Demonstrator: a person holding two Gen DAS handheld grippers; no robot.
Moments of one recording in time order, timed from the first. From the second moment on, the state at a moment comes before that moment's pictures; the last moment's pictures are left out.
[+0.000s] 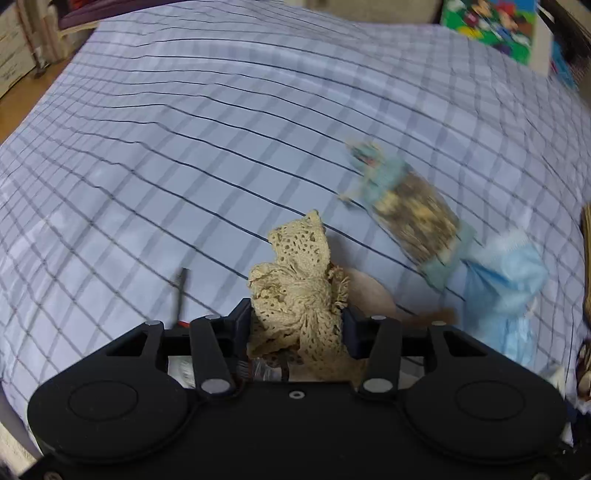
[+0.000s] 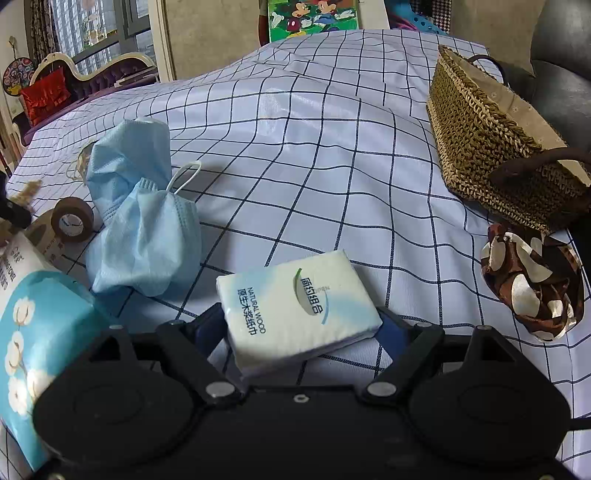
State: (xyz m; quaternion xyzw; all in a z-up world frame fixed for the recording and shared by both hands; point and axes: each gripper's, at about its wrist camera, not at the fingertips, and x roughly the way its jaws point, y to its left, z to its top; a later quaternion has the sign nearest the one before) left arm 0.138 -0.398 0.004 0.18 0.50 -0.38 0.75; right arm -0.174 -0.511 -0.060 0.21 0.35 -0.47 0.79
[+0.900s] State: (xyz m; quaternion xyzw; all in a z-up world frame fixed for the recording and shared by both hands) left arm 0.208 -0.154 -0.028 0.08 0.54 -0.15 0.82; right arm -0.175 -0.493 -0.046 0.21 0.39 -0.50 0.74
